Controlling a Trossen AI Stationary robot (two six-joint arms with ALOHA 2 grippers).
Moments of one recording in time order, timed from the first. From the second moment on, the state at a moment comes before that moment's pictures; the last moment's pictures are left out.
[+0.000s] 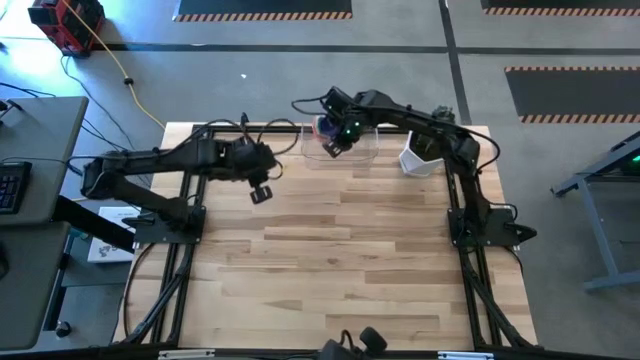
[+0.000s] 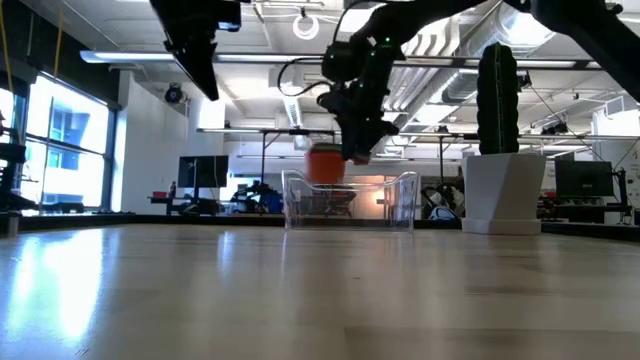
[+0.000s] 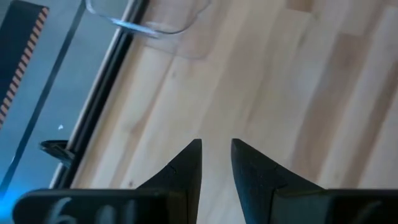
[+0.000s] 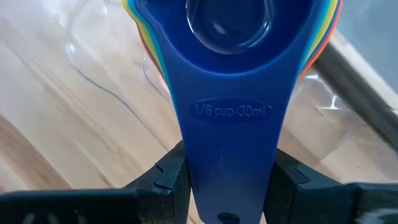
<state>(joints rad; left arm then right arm) 0.15 1.28 1.20 -1.01 -0.37 -0.10 -0.52 2.07 1.95 -1.10 -0.02 0.24</state>
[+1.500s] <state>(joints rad) 0.37 1.28 1.20 -0.99 -0.32 0.06 -0.60 2.22 1.95 -1.16 -0.05 0.25</state>
